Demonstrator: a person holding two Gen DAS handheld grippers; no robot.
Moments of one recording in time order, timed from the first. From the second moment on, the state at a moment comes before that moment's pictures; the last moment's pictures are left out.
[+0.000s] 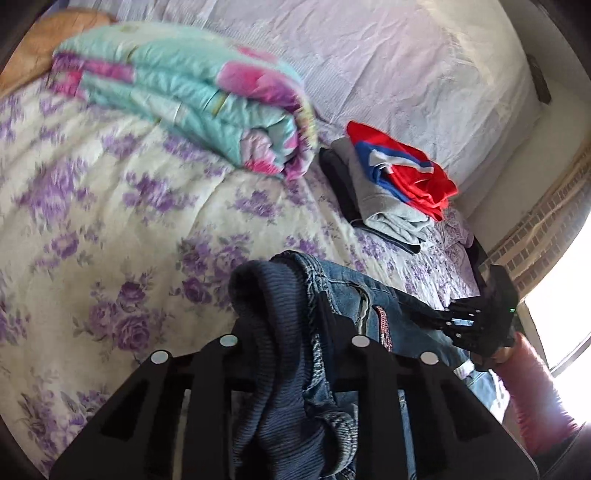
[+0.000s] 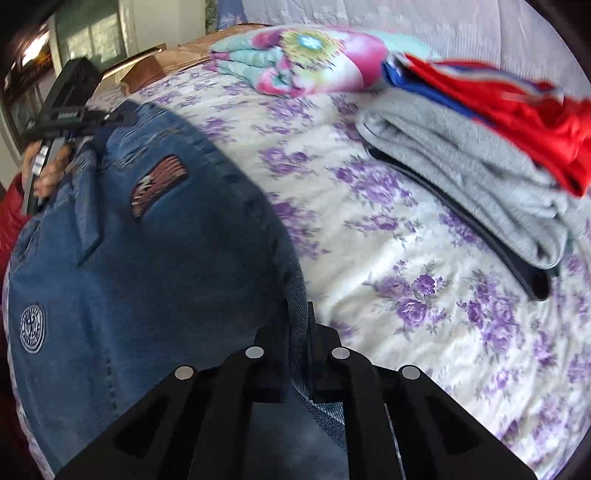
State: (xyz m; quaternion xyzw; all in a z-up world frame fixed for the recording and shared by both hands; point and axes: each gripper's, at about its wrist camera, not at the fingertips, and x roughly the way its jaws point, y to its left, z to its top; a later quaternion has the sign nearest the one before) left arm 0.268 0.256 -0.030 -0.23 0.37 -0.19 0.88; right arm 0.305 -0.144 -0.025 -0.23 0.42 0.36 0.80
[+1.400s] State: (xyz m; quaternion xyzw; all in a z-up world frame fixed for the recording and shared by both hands) left arm 0.068 0.250 -0.043 -0.31 0.40 -0.08 0.86; right arm 0.036 -0.155 -0.052 -0.29 0.30 0.32 0.85
